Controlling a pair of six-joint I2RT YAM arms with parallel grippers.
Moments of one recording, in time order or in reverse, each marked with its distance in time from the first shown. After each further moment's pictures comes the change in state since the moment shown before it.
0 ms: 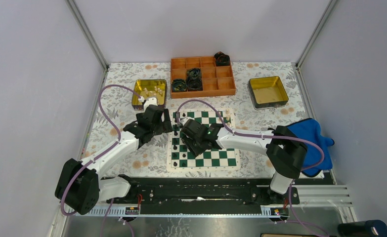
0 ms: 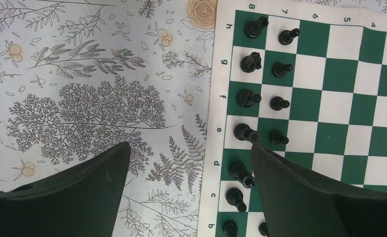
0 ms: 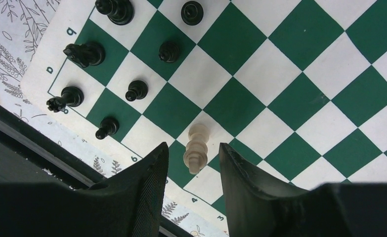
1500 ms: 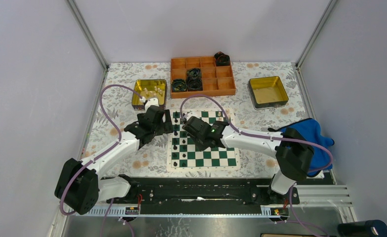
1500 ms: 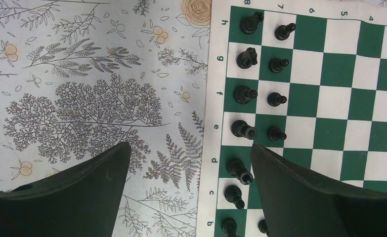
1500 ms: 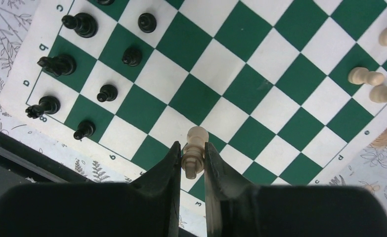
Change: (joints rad) left arm -0.018 0.000 0.000 -0.003 -0.009 0.000; right arm -0.004 -0.052 0.024 -0.071 0.122 0.015
